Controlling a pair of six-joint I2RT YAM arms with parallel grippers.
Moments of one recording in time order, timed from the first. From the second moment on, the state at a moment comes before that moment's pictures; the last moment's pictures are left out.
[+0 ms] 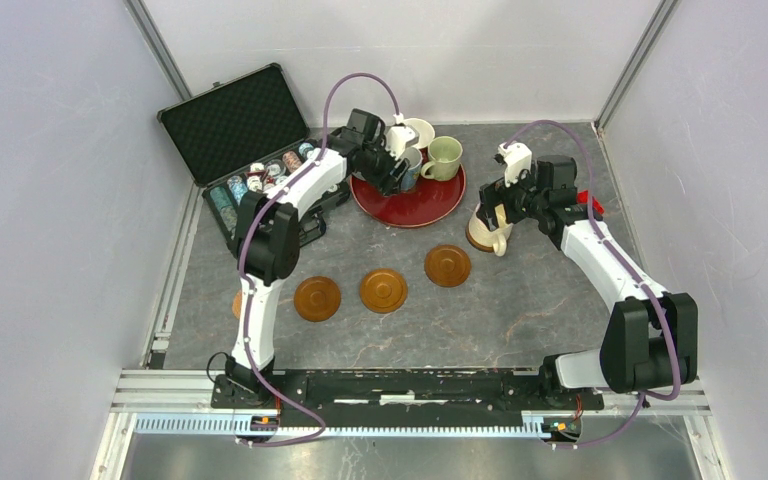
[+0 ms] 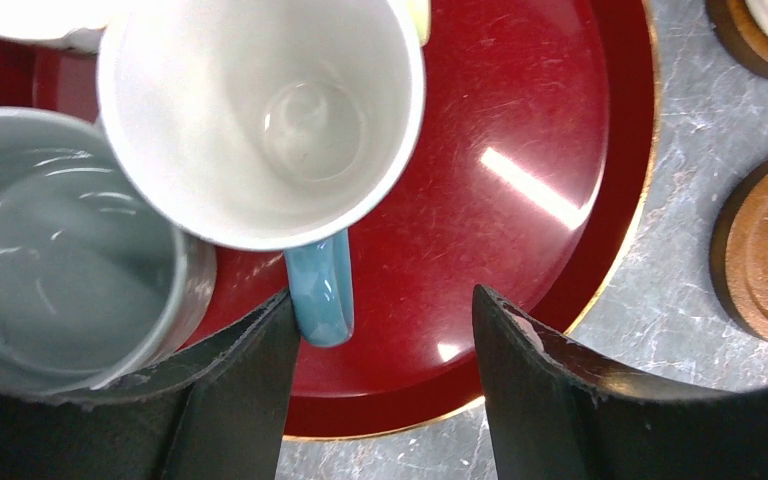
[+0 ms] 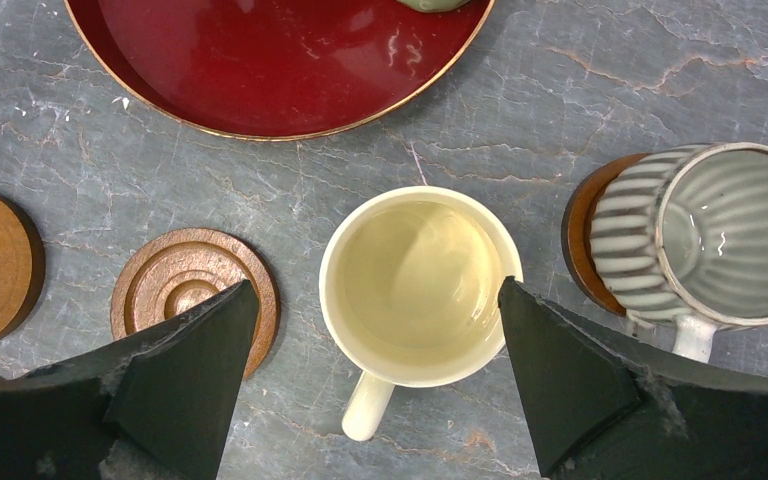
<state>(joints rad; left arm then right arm) -0.45 2.22 1.92 -0.57 0.38 0.42 0.12 1.37 0.96 -0.23 -0.36 -0.25</state>
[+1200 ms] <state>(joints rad) -0.34 1.65 1.55 -0.58 0.15 0.06 0.38 1.62 1.28 -0.24 -0.20 -0.08</state>
